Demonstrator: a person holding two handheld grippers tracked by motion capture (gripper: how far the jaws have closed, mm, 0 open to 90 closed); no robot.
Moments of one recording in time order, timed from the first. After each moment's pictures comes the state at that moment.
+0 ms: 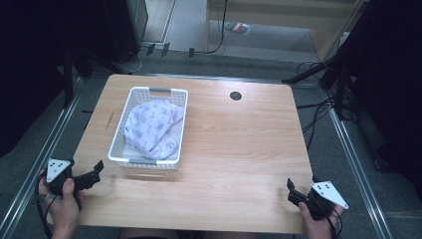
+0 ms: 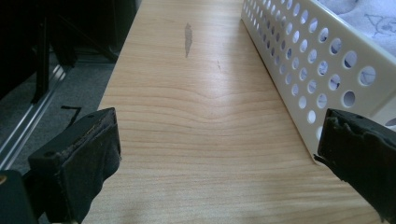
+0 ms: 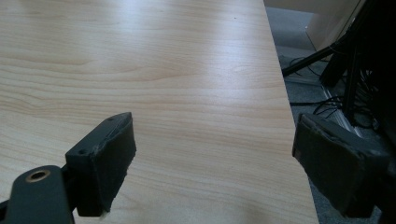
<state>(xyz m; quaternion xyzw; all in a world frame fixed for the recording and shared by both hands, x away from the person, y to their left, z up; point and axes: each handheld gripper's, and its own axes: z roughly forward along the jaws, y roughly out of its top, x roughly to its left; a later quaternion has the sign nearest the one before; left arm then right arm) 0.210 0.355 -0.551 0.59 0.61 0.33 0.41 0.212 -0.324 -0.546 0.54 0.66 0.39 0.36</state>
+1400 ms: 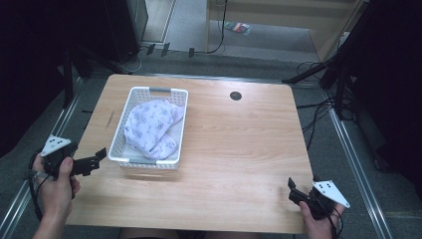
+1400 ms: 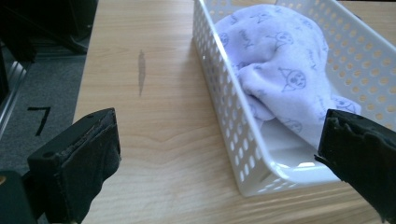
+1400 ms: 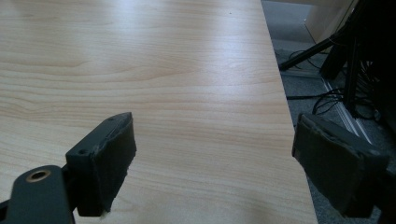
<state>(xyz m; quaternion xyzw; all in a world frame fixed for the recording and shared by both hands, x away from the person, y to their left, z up) 0.235 0.336 -0.467 0.65 0.59 0.27 0.40 0.214 -0.327 -0.546 0.55 0.65 0.39 0.35</state>
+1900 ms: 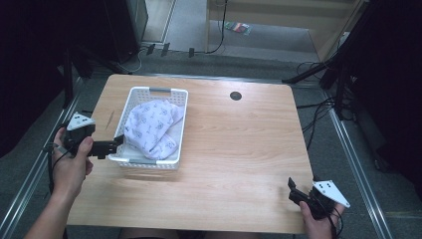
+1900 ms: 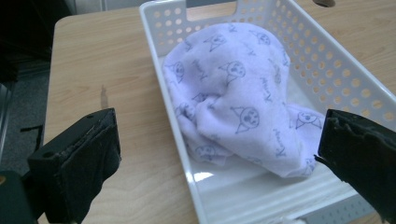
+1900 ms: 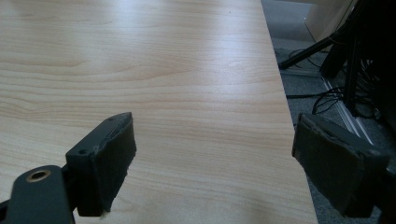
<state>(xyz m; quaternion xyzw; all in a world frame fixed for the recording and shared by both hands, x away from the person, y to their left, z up) 0.278 0.292 -0.427 0.71 0.54 0.26 0.37 0.214 -0.327 -0.546 0.55 0.65 0.39 0.35</state>
